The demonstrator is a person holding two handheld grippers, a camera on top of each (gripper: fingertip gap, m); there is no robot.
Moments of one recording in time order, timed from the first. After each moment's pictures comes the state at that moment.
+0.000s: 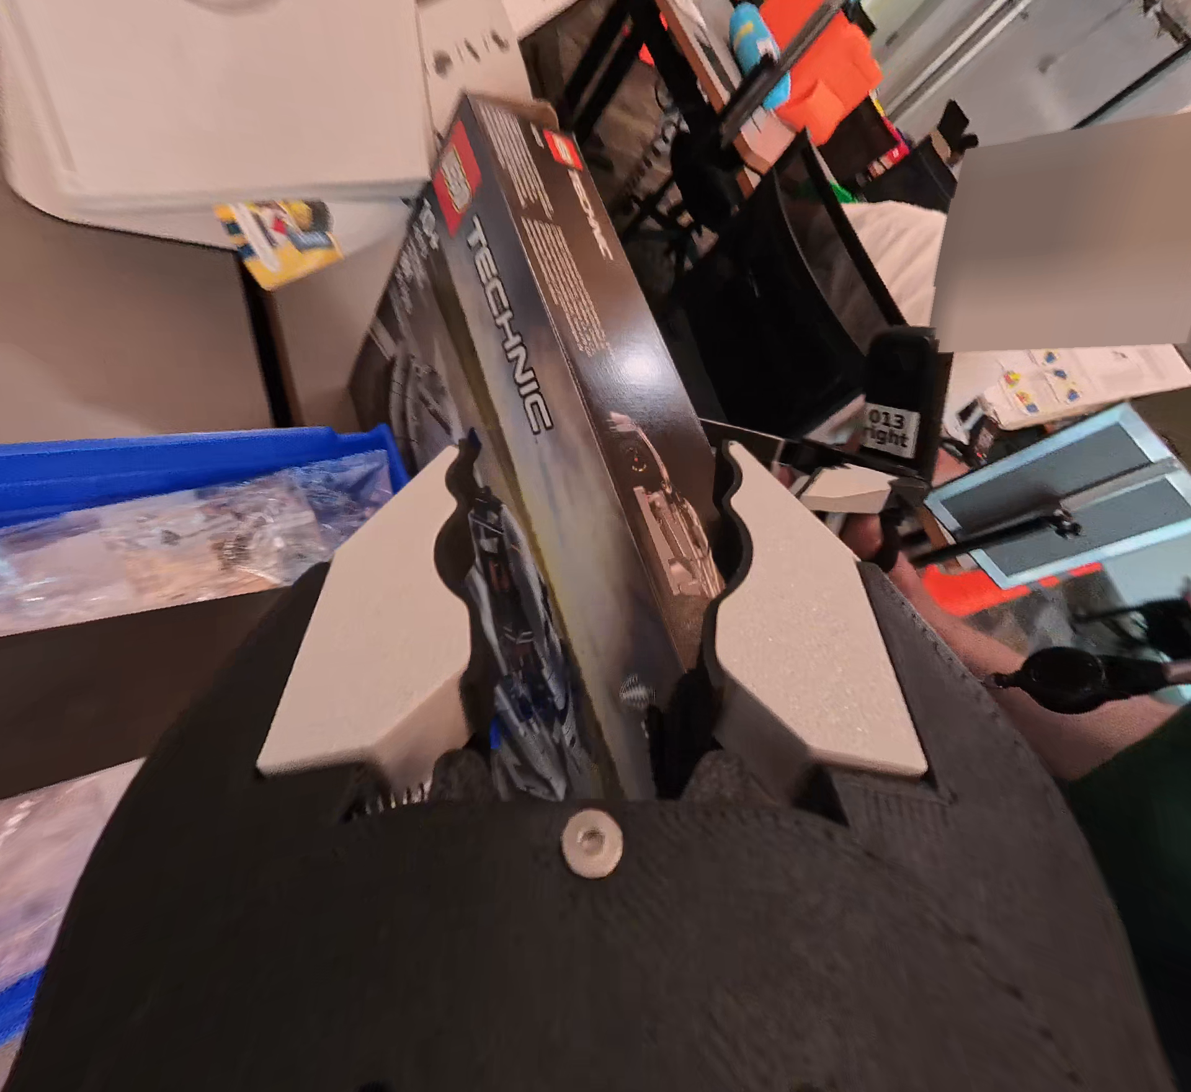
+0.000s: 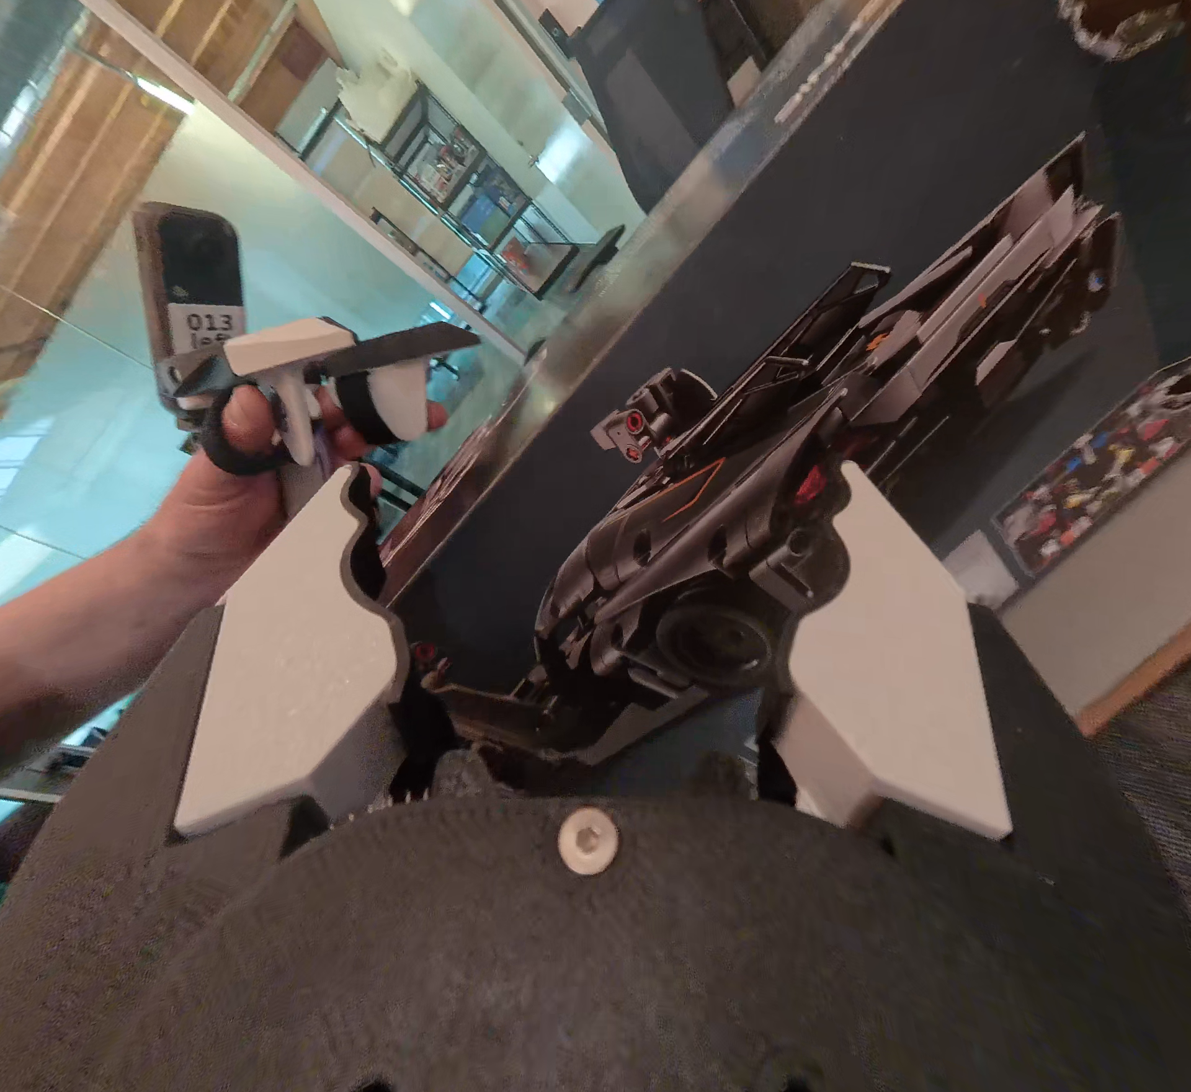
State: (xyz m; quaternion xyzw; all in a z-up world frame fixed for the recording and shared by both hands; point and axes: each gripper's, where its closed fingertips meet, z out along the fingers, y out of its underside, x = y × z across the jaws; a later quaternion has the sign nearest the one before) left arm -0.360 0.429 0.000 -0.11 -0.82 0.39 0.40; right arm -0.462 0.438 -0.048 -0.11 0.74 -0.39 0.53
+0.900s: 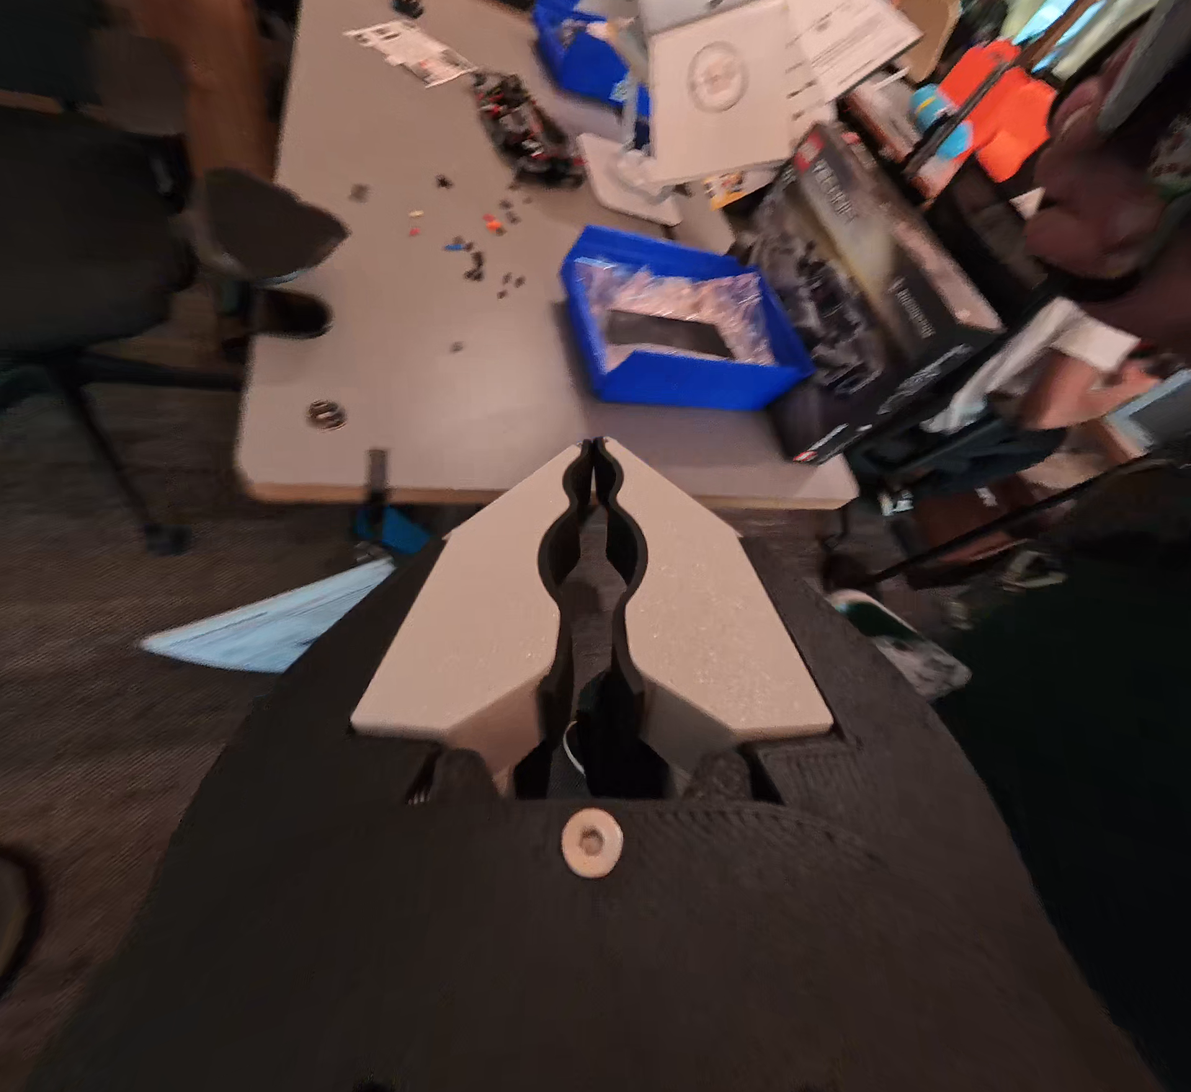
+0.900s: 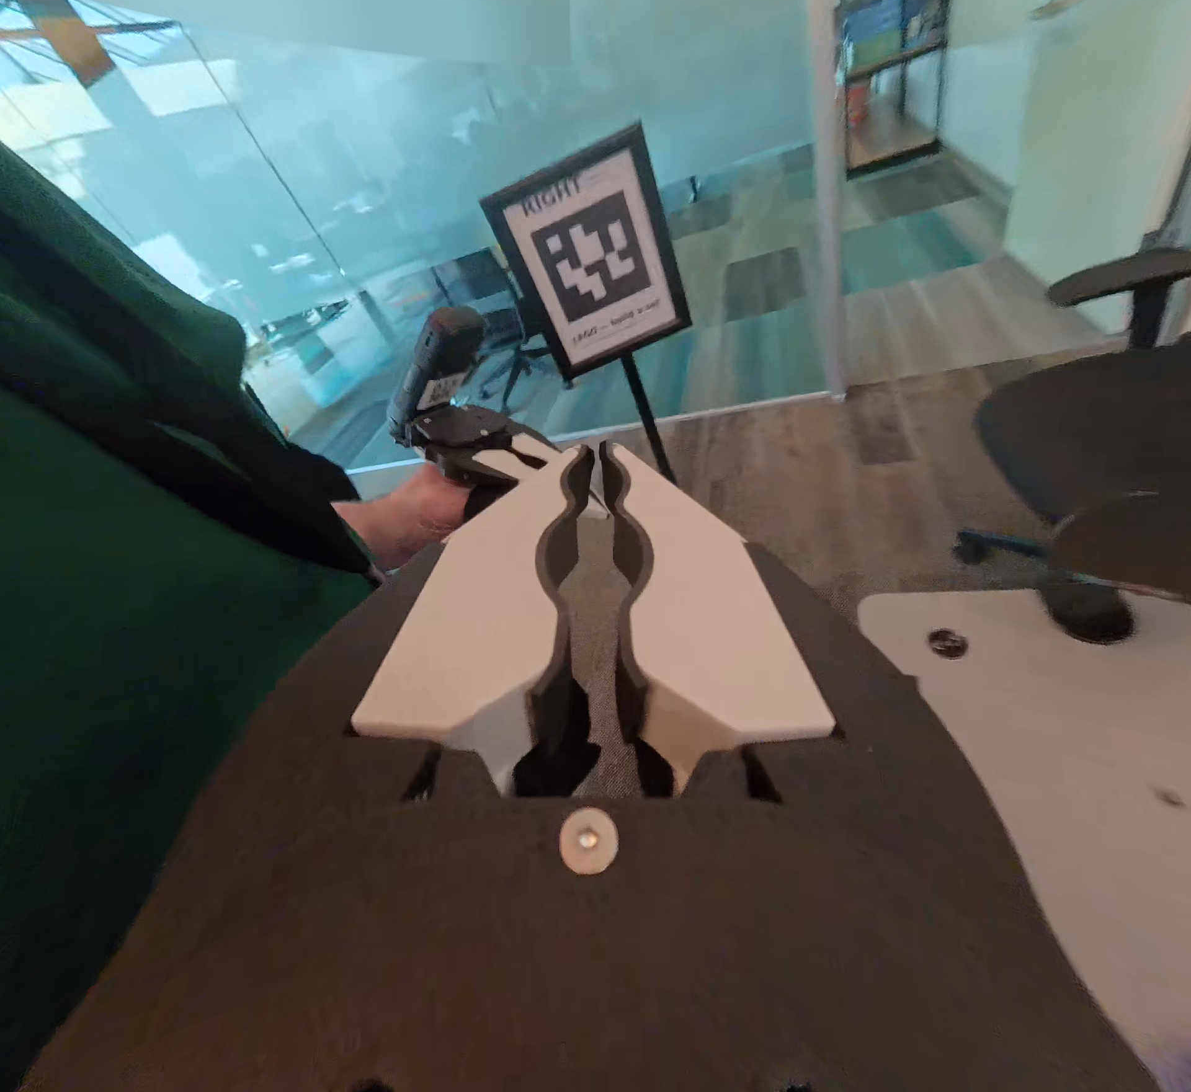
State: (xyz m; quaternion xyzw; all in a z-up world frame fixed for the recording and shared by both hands) left arm 0.158 0.713 0.024 -0.07 -0.83 0.48 0.27; right arm 0.031 0.679 0.165 -0.44 0.60 -0.37 0.55
